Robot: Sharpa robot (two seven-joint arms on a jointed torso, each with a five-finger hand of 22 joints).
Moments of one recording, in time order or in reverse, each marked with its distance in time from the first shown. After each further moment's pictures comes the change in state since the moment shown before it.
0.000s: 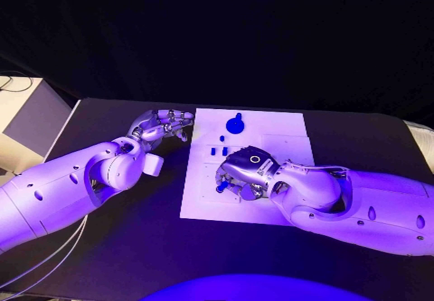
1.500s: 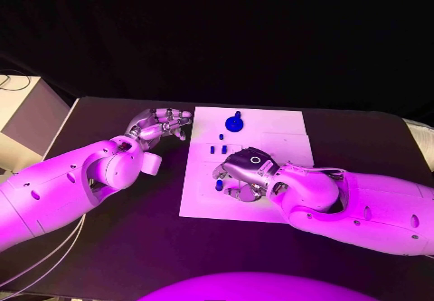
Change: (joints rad) left arm 0.000 -0.006 0.000 0.002 0.001 0.000 -0.008; left_hand 0.000 0.000 0.000 0.000 0.000 0.000 0.000 0.000 0.000 -0.002 -0.002 0.006 0.000 0.000 0.000 0.000 -0.001 0.000 0.000 0.000 -0.005 -0.001; right arm -0.020 0.001 -0.005 -0.016 0.017 -0.042 0.000; right_hand -0.097 -0.068 -0.130 -0.014 -0.004 -0.172 0.022 -0.110 0.045 -0.238 0.045 -0.019 -0.045 -0.001 0.035 -0.012 -0.045 0.000 -0.027 0.034 -0.098 -0.078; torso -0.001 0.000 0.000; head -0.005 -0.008
